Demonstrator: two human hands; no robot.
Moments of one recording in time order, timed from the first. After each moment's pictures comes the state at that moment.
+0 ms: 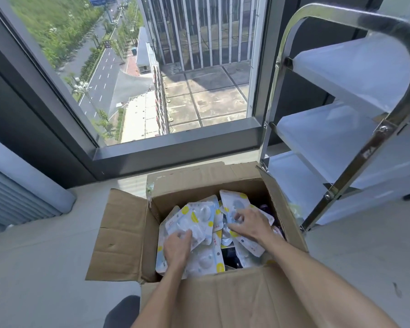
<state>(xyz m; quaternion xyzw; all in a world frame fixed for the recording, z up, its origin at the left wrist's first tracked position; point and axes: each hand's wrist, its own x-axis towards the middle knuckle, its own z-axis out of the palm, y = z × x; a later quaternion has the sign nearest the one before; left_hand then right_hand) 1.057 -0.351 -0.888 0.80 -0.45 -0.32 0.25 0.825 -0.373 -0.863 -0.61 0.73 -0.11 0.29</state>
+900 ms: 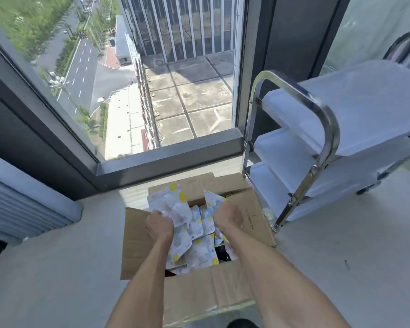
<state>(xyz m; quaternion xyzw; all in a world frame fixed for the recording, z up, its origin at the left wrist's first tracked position) 1.075 -0.375 -0.672 0.82 -0.43 -0.30 0.23 0.892 -0.357 -0.666 -0.44 0.84 -0.10 0.29</state>
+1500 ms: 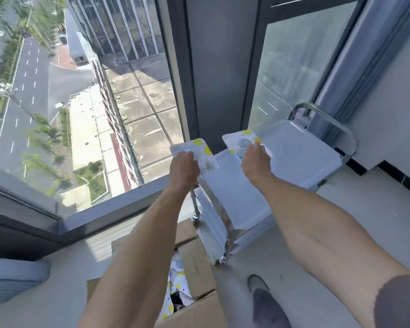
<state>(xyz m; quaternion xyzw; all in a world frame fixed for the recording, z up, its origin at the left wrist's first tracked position) 0.706 -0.549 -0.238 0.59 -0.78 -0.17 0.14 0.504 -0.495 -0.264 -0.49 0.86 -0.13 0.04</state>
